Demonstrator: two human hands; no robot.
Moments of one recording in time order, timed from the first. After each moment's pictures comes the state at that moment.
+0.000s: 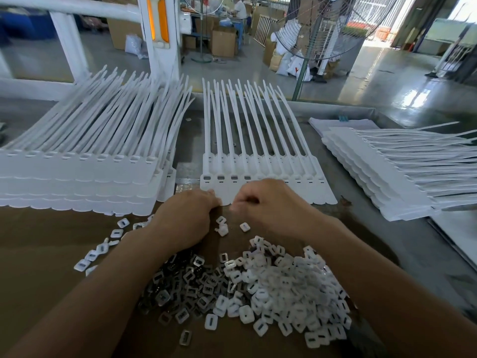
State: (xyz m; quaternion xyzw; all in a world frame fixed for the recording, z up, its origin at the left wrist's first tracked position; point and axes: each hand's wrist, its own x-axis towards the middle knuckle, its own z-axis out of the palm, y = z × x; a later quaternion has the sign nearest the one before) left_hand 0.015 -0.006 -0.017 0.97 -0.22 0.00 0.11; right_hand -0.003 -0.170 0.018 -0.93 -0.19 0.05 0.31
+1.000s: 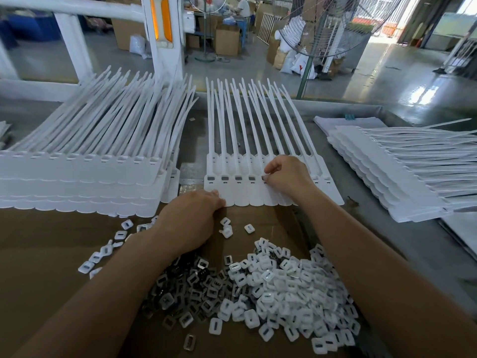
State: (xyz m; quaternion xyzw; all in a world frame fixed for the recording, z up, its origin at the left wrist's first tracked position) left_hand 0.012 -0.006 -0.016 0.97 -0.23 0.00 0.09; right_hand 0.082 -0.203 -0.023 -0.94 0.04 -0.06 0.33
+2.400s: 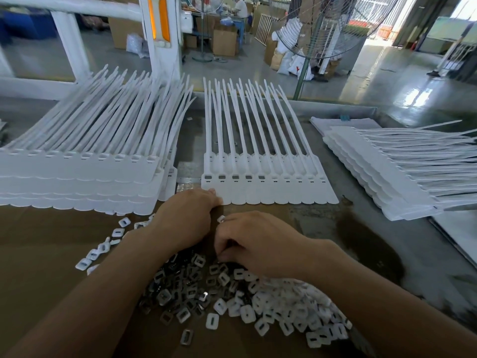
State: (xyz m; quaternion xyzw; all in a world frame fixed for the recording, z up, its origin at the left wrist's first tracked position) left_hand 0.019 -0.003 -0.025 0.96 -0.24 0.01 0.10; right_hand -0.037 -0.147 0.015 -0.92 -0.34 0.11 0.15
